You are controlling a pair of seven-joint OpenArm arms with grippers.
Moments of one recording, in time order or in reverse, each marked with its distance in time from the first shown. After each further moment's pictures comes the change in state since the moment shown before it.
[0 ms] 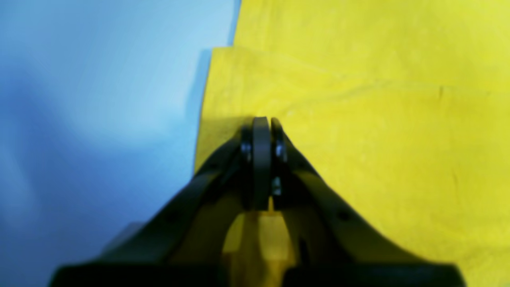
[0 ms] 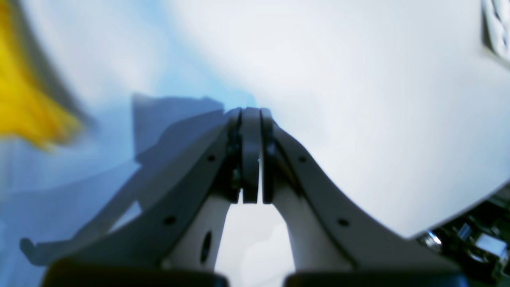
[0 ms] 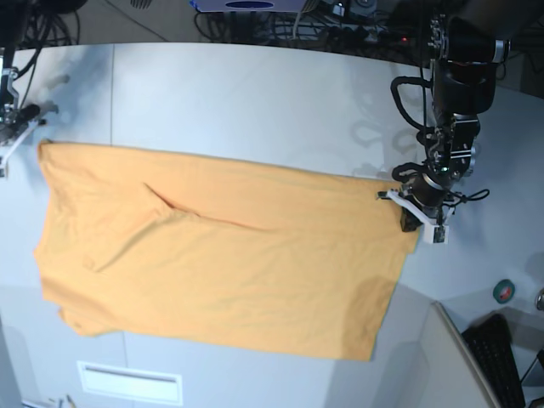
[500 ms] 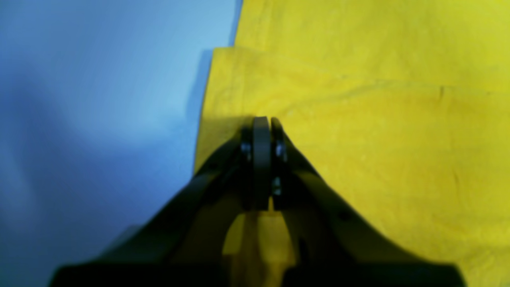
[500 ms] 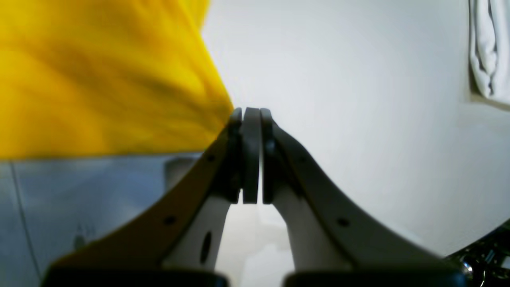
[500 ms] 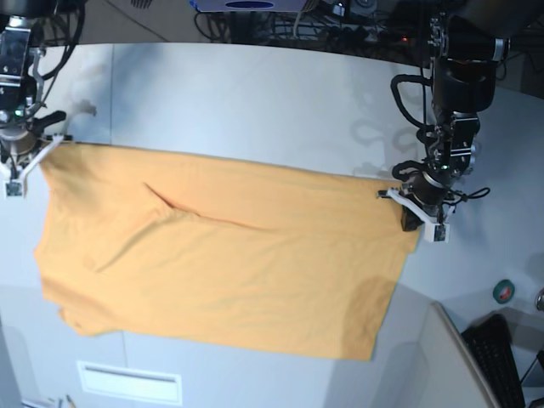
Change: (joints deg) left arm 0.5 -0.1 0.0 0.1 0.0 0.1 -0.8; right arm -5.5 -10.0 1.7 22.9 0.2 0.5 -3.1
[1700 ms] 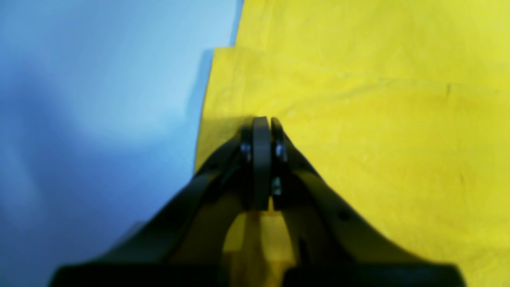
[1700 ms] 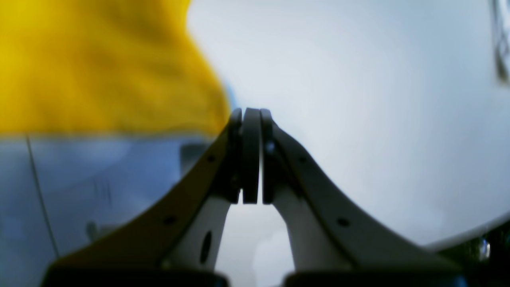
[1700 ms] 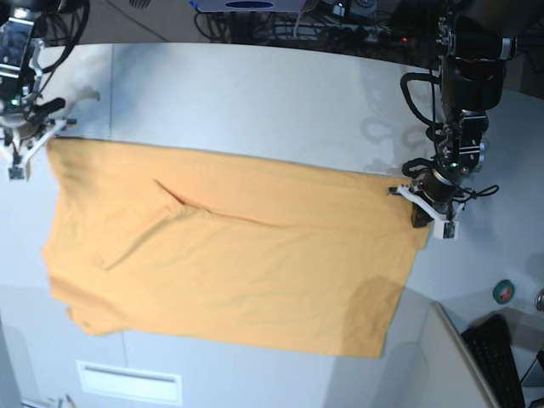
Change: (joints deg) left arm 0.5 -1.9 0.0 0.0 0.0 0.0 0.4; right arm -3.1 -4.3 5.1 3.1 -0.4 6.9 -7.7
